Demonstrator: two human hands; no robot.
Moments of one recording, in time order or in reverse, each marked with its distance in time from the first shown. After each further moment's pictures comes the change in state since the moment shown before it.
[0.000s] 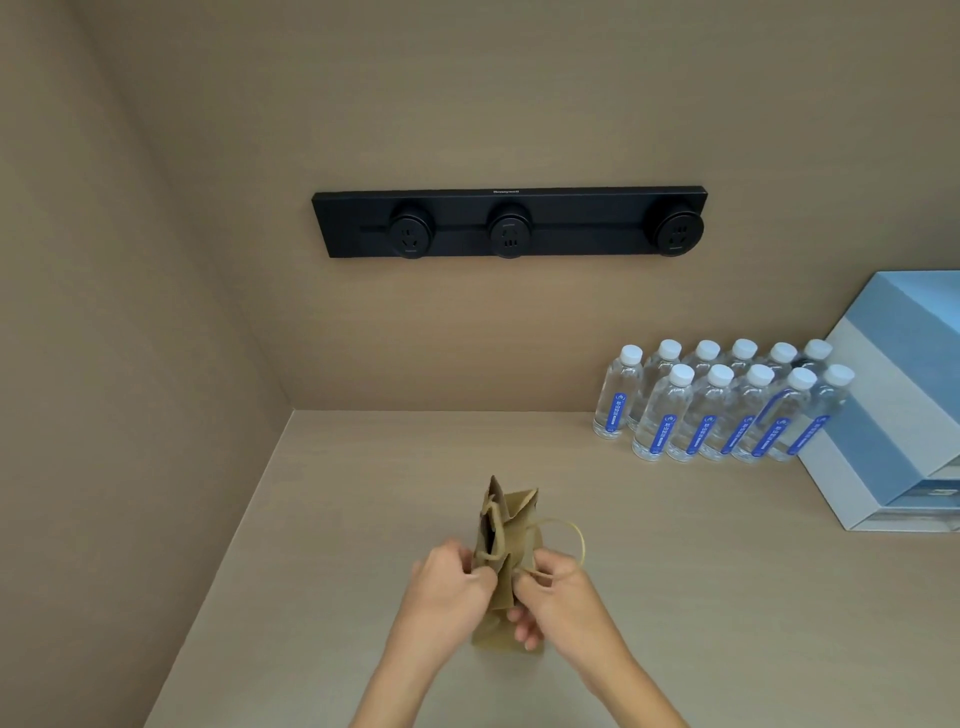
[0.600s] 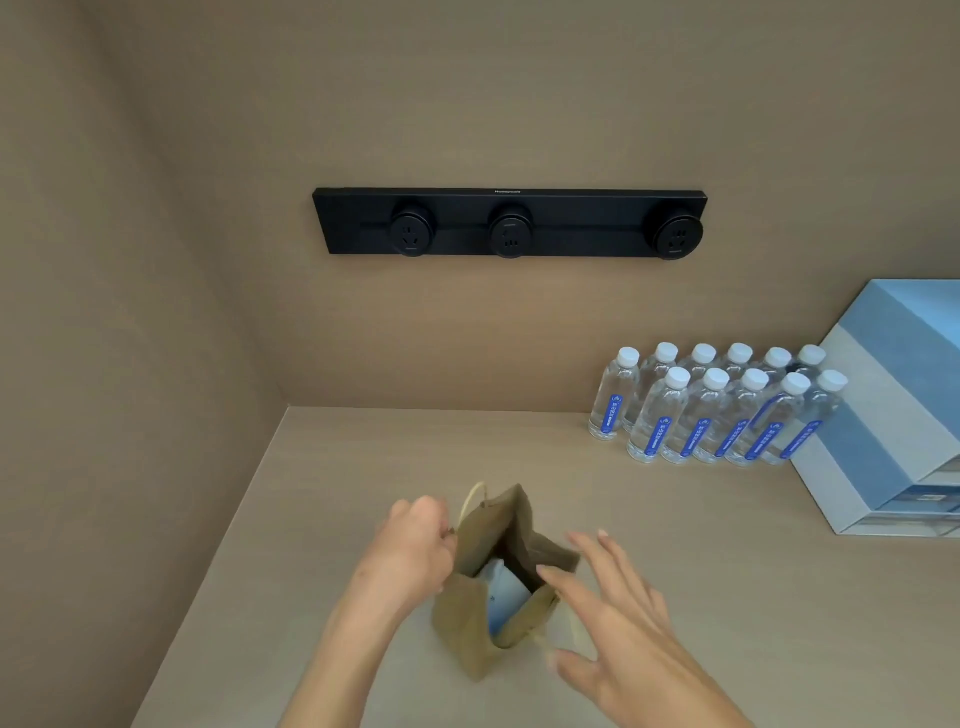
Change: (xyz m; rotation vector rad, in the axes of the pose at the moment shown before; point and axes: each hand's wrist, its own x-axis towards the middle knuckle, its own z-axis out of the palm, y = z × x) left_hand 0.009 0.029 -0.041 0.479 0.019 0.135; right_hand -0.060 -0.019 -0.052 -1.117 -0.045 -0.336
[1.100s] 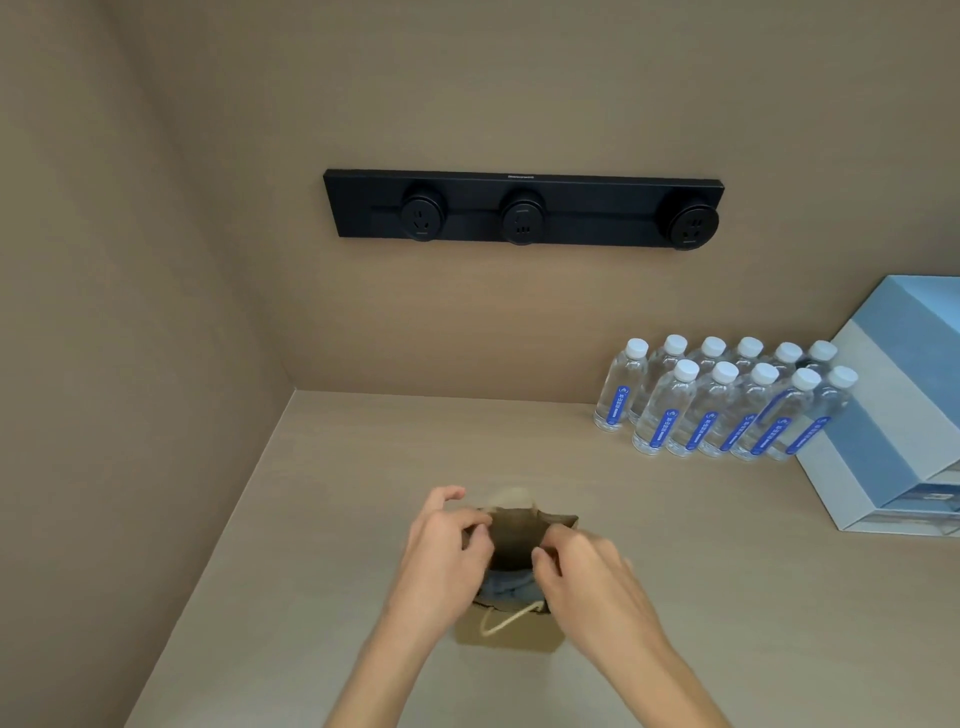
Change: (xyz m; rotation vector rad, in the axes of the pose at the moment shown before) left_hand -0.011 -0.004 0.044 -0.297 0.159 0.149; right_hand 0.036 -0.031 0.001 0.164 0.210 0.244
